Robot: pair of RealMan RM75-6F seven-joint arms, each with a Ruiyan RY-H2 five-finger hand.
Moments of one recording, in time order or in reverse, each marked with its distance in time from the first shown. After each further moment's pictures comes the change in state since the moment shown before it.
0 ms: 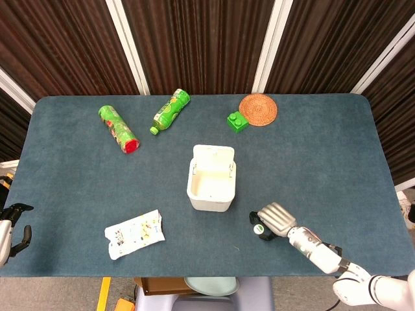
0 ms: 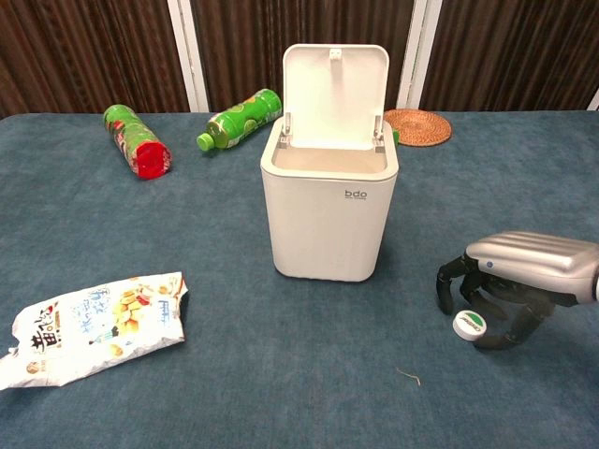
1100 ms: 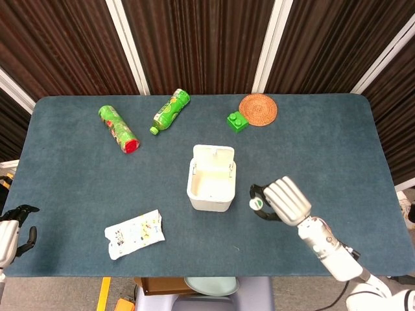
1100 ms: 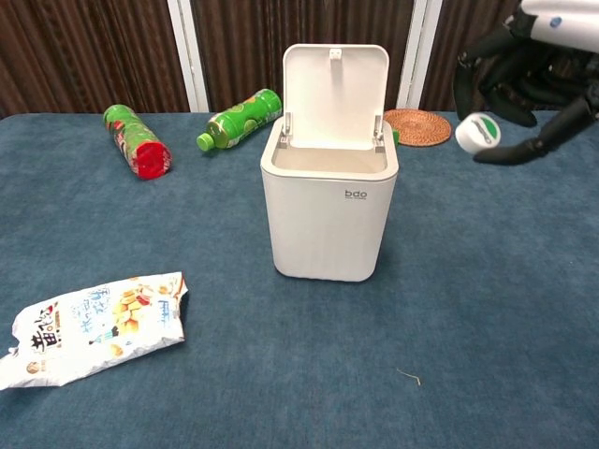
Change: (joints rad) left arm -0.015 -0.012 0.007 -0.005 -0.016 -0.035 0.041; right arm -0.038 0.326 0.194 -0.594 0.115 0.267 -0.349
